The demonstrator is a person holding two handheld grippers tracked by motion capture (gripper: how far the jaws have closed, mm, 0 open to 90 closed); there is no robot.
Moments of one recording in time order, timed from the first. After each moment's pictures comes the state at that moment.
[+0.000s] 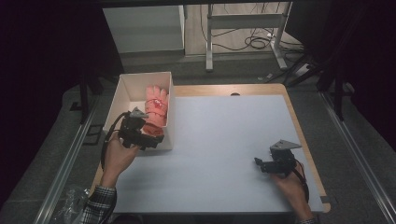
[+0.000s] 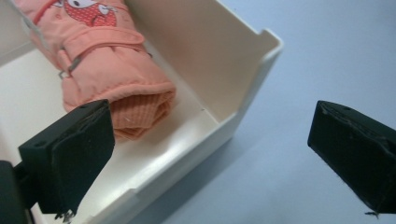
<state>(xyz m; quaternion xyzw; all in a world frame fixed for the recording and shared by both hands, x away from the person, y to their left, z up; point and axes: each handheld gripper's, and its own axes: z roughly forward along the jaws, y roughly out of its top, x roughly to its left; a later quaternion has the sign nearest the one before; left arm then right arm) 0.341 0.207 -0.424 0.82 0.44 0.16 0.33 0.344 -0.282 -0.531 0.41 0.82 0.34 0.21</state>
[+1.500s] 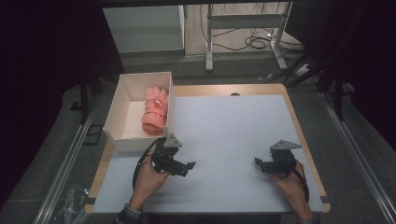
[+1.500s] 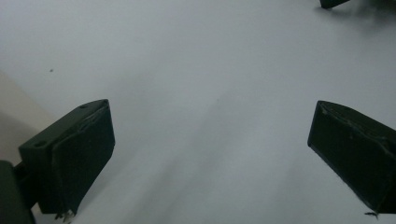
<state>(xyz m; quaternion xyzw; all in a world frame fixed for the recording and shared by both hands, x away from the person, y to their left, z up) 0.306 0.117 -0.483 0.85 0.35 0.12 0.37 0.344 -0.282 -0.531 0.41 0.82 0.34 0.21</state>
